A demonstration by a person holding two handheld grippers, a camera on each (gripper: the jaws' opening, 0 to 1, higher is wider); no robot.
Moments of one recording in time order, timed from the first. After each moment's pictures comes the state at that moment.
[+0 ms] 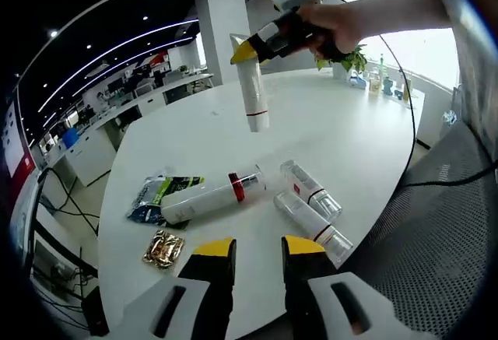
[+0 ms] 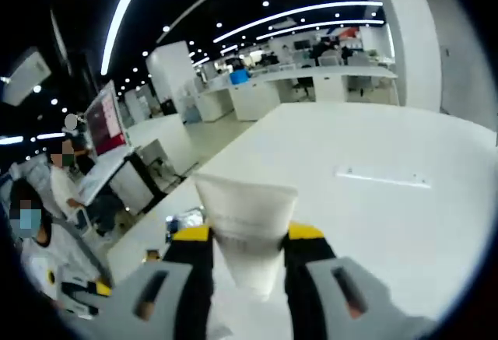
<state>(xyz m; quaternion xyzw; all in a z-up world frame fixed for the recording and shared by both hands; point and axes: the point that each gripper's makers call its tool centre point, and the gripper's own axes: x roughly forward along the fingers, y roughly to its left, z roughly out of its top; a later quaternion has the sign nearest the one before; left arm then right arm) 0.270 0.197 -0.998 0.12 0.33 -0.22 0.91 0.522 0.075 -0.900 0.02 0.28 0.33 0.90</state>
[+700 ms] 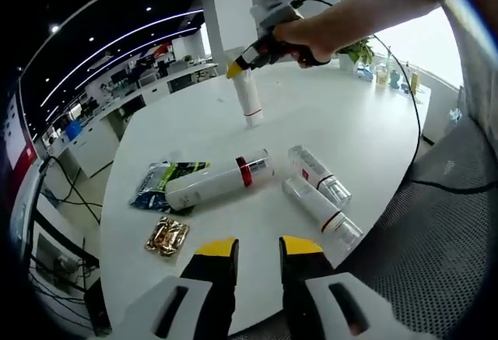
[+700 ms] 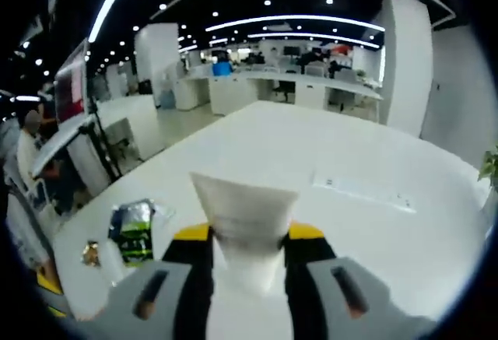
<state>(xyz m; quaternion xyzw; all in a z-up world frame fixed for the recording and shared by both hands) 0.267 0.210 -1.010 0.12 0.35 -0.21 0.90 0.565 0.085 -0.935 -0.07 0.25 0.27 0.93</state>
